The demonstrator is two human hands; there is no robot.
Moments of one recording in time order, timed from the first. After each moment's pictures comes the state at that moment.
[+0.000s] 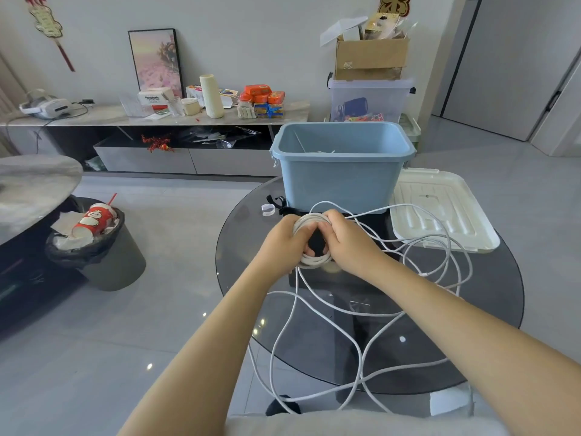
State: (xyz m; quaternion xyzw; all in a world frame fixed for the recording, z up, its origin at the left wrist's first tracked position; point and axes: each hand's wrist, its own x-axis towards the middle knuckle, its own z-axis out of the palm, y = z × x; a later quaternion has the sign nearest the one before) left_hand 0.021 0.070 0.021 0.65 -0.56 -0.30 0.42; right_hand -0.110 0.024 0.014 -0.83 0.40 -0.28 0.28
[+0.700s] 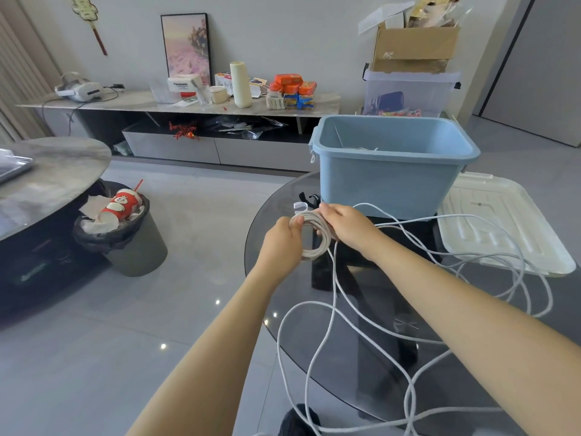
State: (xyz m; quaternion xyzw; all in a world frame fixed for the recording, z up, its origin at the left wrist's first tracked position) left_hand 0.083 0.051 -0.012 0.75 -0.47 -0.24 0.40; right_hand -0.034 -0.031 0.001 -0.76 0.43 -0.23 0.43
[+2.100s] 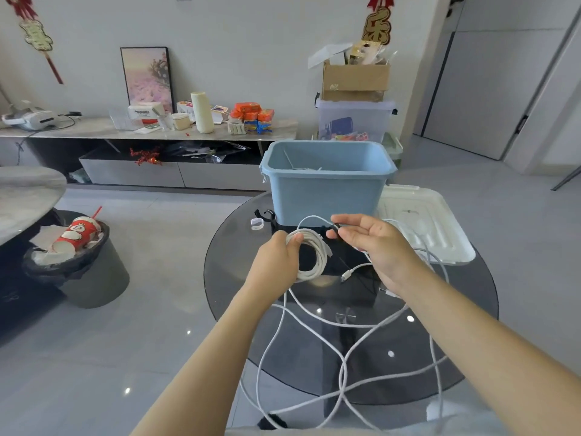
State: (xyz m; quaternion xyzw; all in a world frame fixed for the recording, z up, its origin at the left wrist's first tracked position) left_hand 0.012 0.080 0.024 0.72 -0.56 -0.19 0.36; right_hand -0.157 0.039 0.052 -0.61 0.38 -0.40 0.57
